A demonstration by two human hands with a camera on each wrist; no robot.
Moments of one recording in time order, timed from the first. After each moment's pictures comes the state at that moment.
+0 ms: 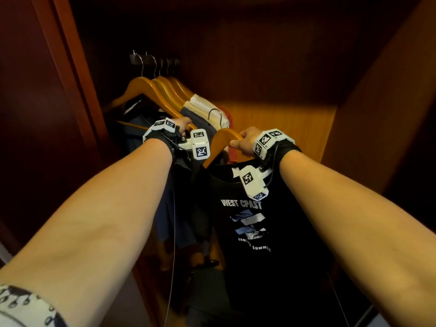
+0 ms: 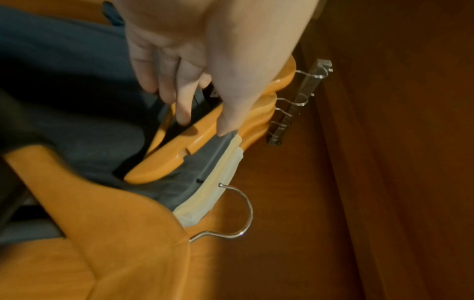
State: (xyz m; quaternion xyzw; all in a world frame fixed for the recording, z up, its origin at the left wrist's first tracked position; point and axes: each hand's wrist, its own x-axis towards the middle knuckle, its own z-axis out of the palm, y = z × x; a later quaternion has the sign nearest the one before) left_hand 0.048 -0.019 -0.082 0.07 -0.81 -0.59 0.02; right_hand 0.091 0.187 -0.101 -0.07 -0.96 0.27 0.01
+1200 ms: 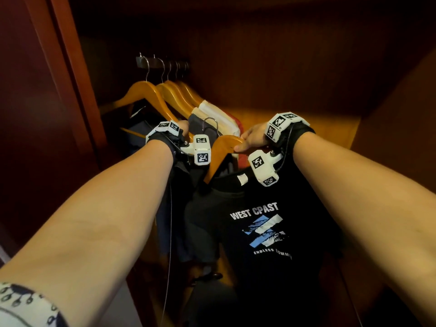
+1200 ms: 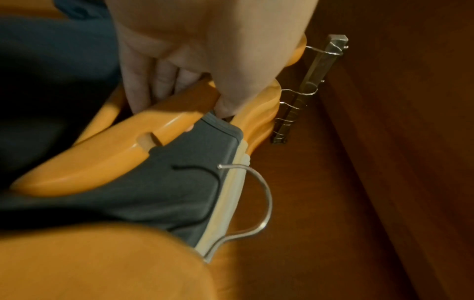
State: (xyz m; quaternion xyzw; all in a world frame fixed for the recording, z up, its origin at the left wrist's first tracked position) left_hand -0.019 -0.035 -0.082 0.04 -0.93 -0.37 0.02; right_hand 0.047 0.189 -0.055 -0.01 -0.98 0.17 -0.13
